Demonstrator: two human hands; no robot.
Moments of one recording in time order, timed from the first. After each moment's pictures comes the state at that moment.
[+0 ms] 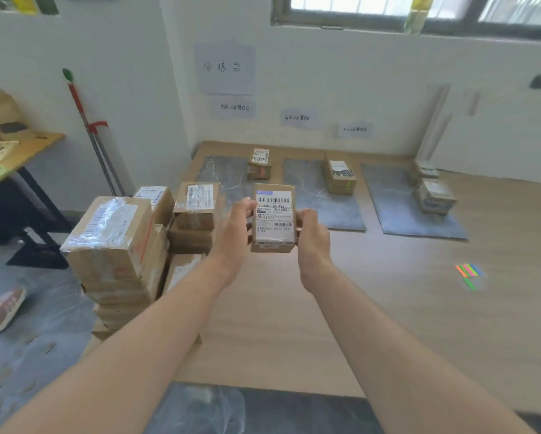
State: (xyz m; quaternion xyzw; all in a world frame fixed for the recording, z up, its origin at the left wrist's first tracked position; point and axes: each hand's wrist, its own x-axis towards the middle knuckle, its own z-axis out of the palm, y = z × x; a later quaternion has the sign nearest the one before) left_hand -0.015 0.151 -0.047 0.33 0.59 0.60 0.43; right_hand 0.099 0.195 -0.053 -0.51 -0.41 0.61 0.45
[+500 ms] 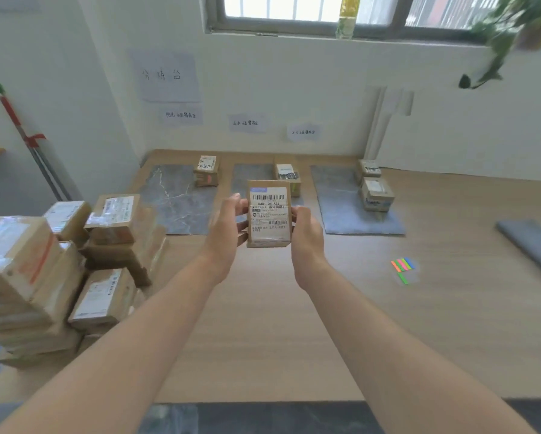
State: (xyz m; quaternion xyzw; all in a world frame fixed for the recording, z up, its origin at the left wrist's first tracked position) left_hand 0.145 0.230 -0.034 0.33 0.58 0.60 0.45; right_hand 0.270 0.263 -0.039 -0.52 -0.42 0.58 0.47
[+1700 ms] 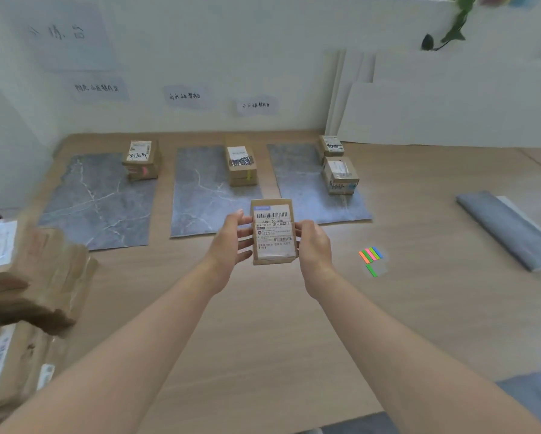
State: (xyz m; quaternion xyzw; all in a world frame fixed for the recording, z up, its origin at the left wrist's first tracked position) left_hand 0.200 0.377 -0.105 0.31 0.58 0.48 0.58; right_hand 0.345 0.395 -0.115 -0.63 -0.37 0.53 0.43
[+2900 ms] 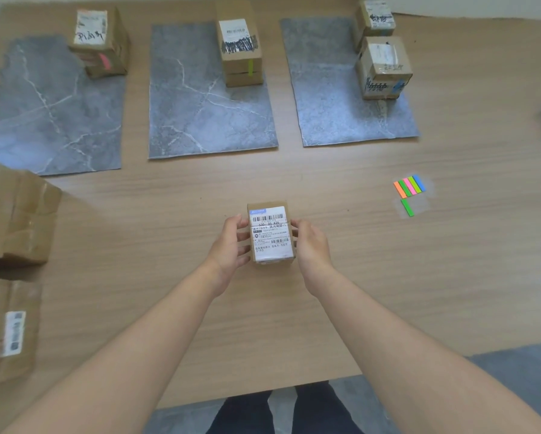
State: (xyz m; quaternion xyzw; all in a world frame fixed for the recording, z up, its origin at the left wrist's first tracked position) left_hand 0.220 0.374 -0.275 0.15 0.67 0.36 0.63; right_hand 0.362 0.396 -0.280 -0.71 -0.30 0.58 0.27
